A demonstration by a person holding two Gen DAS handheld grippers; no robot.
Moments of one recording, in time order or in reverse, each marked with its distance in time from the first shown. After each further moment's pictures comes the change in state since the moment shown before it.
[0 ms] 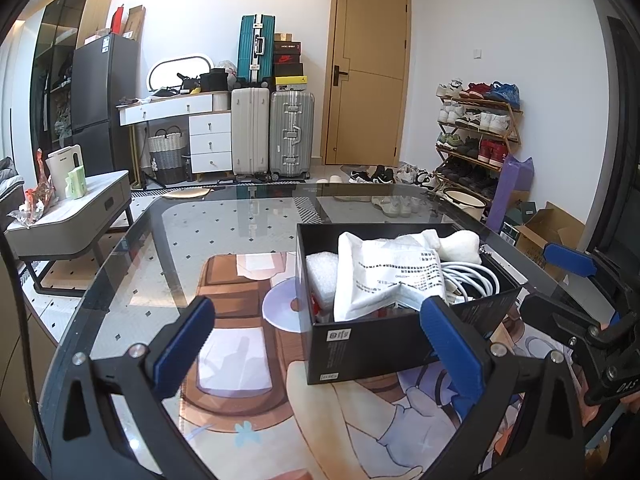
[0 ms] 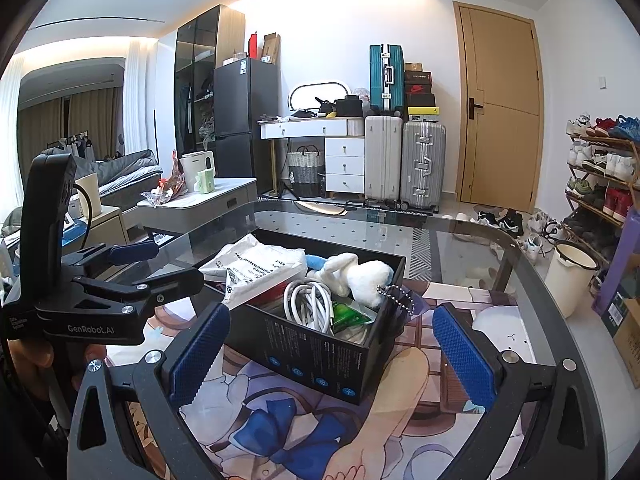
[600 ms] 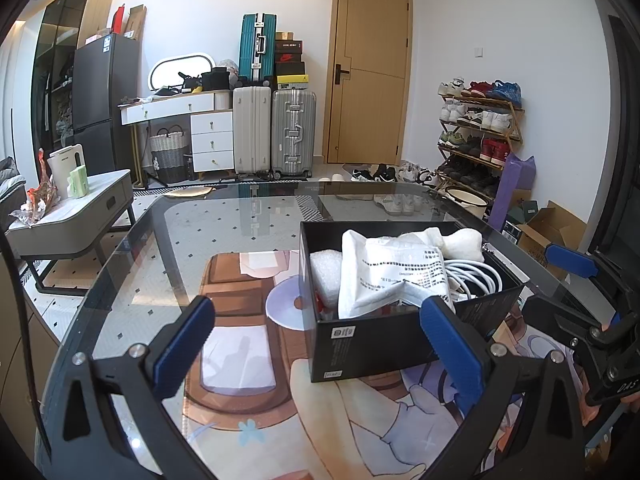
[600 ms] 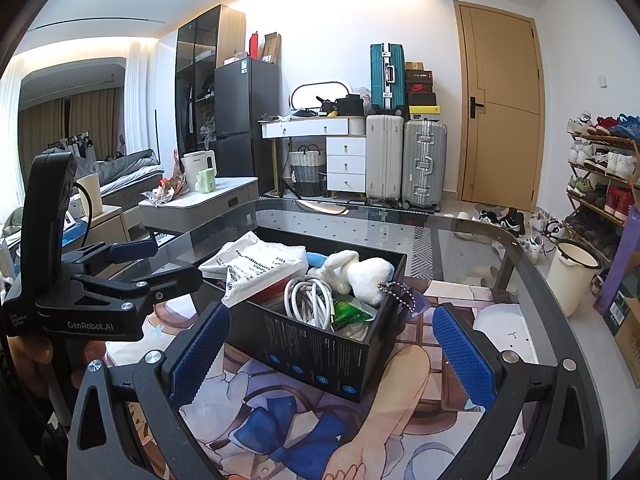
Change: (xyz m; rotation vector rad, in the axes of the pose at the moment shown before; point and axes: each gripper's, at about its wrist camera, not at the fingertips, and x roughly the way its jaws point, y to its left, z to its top) left arm -0.003 0.002 0.001 -0.001 -0.001 0.004; right arm -0.001 0.001 -0.001 0.000 0.001 0.003
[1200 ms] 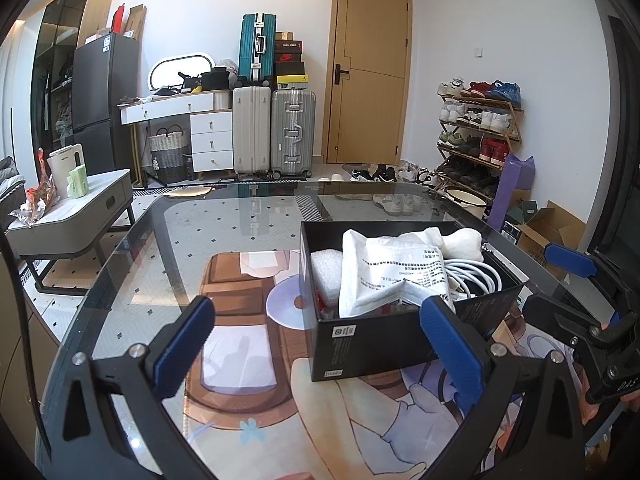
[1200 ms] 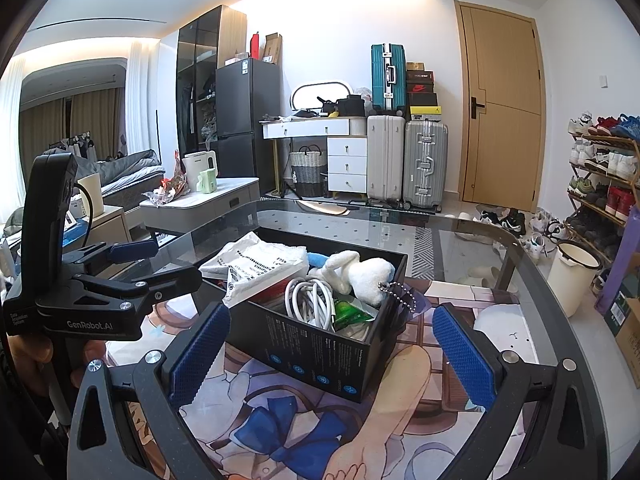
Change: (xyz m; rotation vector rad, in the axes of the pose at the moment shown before) left arm 0.000 0.000 0.000 0.001 0.000 0.000; right arm 0.000 0.000 0.000 -0.001 0.000 -0.001
